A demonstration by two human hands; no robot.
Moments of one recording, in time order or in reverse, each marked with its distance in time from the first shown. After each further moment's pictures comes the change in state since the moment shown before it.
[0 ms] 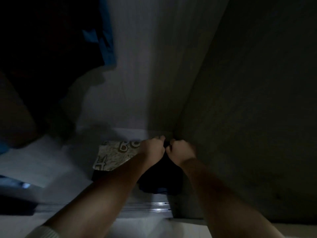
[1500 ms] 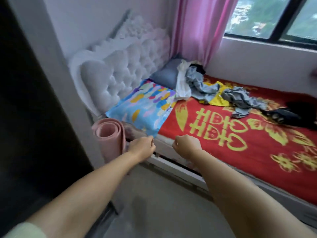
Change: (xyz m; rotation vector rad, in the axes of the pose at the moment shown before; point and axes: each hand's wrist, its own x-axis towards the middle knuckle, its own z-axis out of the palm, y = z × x) left_hand -0.305 0.317 -0.246 -0.035 -0.139 0.987; right_hand -0.564 0.120 -0.217 0.123 0.208 0.908
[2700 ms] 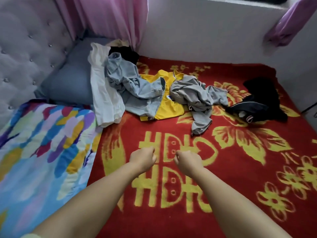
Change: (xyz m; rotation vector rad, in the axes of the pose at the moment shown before) left_hand 0.644 0.313 0.195 -0.029 -0.391 0.392; right_hand 0.396 0.518 0.045 0.191 -0.098 0.519
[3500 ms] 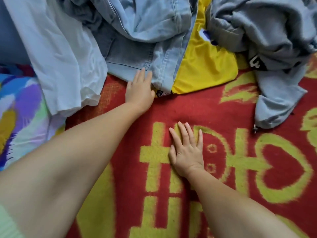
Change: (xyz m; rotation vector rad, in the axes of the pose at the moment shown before) left_hand 0.382 -0.163 0.087 0.094 0.100 -0.138; right_hand 0.280 -0.003 0.254 0.011 0.219 -0.091
